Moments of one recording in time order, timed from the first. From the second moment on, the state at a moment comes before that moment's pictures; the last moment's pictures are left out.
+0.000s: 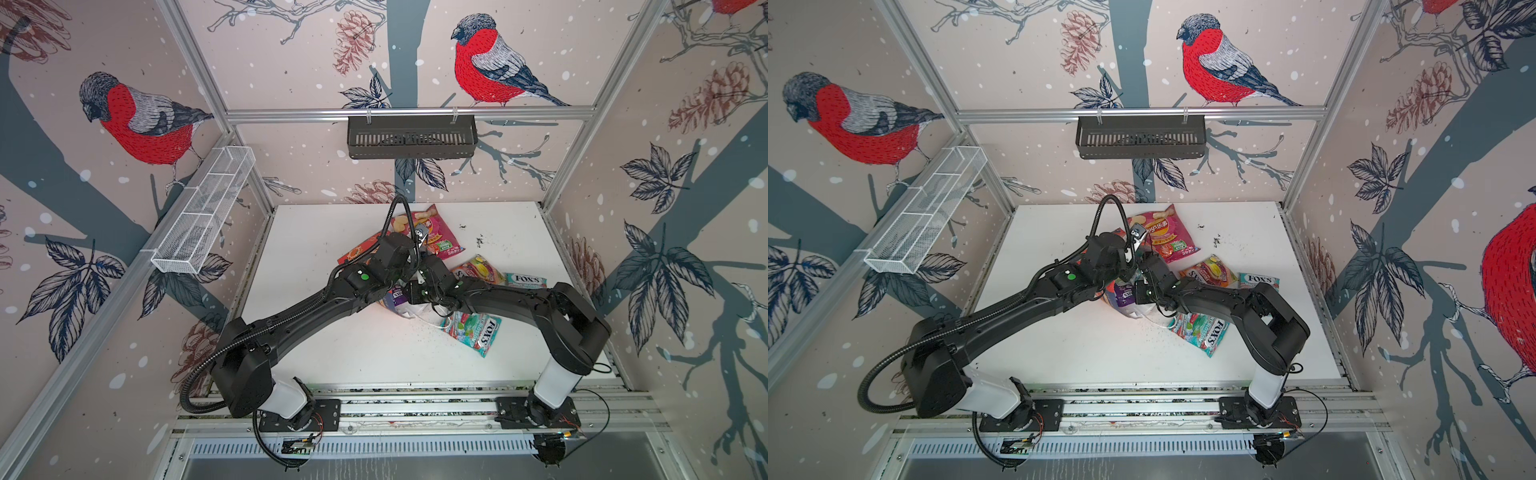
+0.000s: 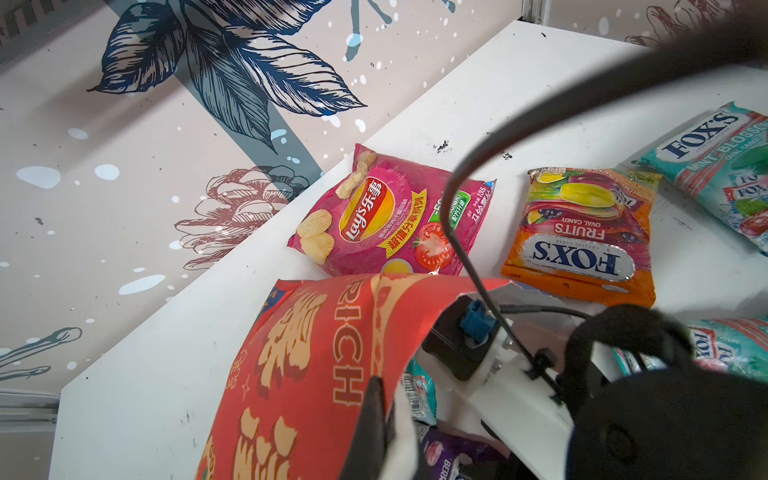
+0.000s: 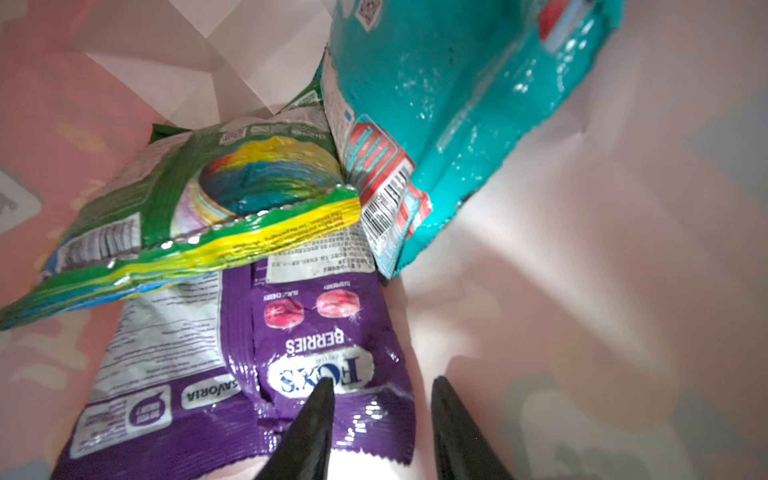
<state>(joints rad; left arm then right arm) -0.82 1.47 1.20 -0.26 -0.32 0.18 0.81 1.75 1.02 -0.08 -0.08 0.58</state>
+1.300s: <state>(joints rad) -0.82 1.48 1.19 -0.23 -0.32 0.19 0.75 1.77 0.95 0.01 -0.30 0.65</state>
